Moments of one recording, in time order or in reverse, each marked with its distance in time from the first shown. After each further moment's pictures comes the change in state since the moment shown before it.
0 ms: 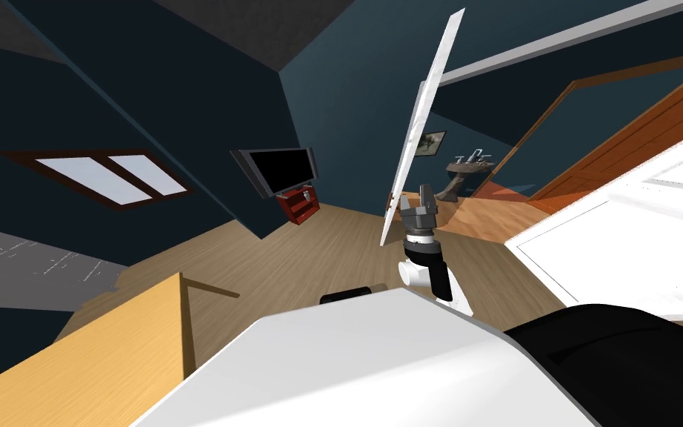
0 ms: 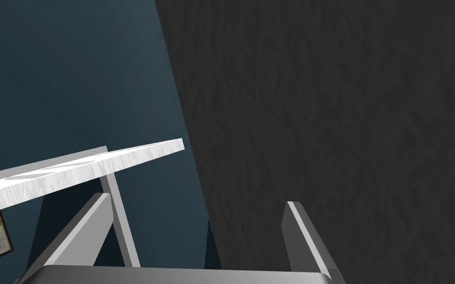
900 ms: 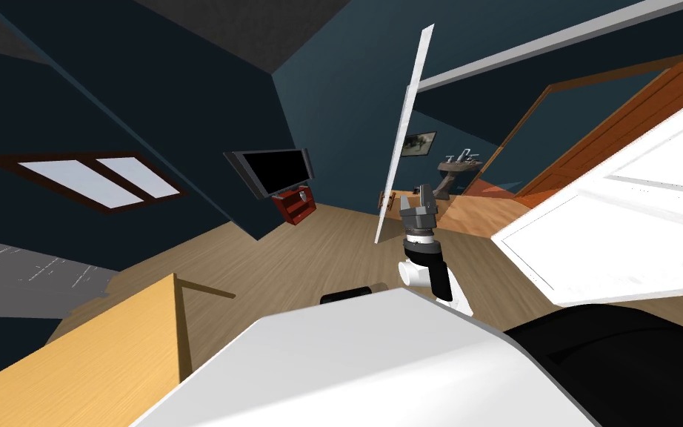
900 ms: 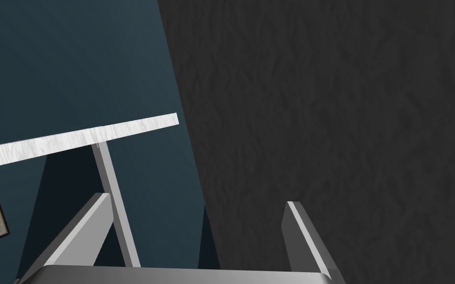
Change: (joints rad) left arm -0.043 -0.020 0.091 -0.057 0.084 0.214 -0.125; right arm 0.000 0.000 0.000 0.000 0.000 0.000 0.000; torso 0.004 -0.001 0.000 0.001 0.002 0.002
